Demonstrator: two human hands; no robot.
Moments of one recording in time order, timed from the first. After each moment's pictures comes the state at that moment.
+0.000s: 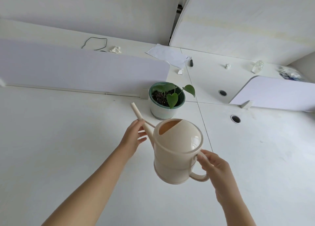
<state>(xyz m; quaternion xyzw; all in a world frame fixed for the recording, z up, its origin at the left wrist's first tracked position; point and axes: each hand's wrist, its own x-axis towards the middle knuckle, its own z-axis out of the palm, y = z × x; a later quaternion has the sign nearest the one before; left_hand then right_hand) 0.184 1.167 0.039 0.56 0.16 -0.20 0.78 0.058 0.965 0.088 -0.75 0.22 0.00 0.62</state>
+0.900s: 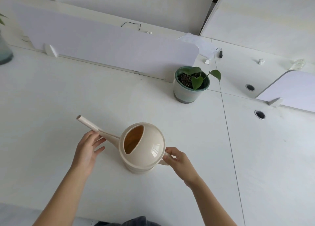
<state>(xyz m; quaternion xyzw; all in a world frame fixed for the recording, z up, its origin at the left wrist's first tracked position) 0.026 1.302 0.021 0.55 0.34 0.01 0.76 0.031 1.041 0.006 -0.77 0.05 0.26 0.58</state>
